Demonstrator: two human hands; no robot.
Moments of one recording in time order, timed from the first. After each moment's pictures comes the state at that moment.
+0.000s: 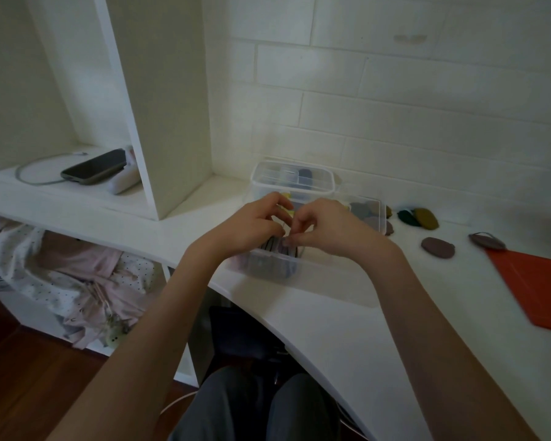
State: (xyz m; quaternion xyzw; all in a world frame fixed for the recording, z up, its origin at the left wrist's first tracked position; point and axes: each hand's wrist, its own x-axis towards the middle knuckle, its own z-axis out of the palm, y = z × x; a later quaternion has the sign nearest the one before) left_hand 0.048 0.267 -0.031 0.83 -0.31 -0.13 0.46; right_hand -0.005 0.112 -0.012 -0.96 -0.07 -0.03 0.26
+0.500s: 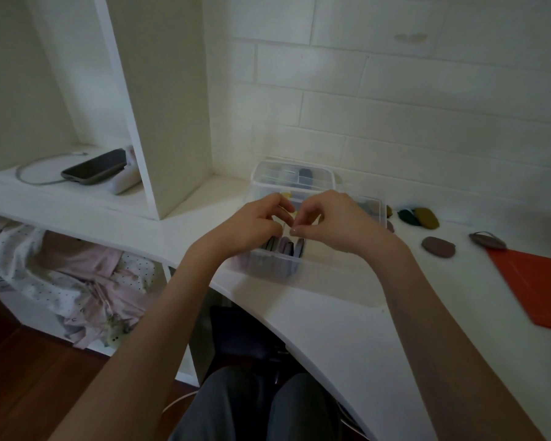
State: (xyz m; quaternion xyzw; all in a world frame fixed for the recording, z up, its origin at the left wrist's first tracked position) left_hand 0.051 0.267 -0.033 0.83 -0.30 -0.12 0.46; right_hand -0.007 0.108 -0.007 -0.96 -0.05 -0.06 0.27
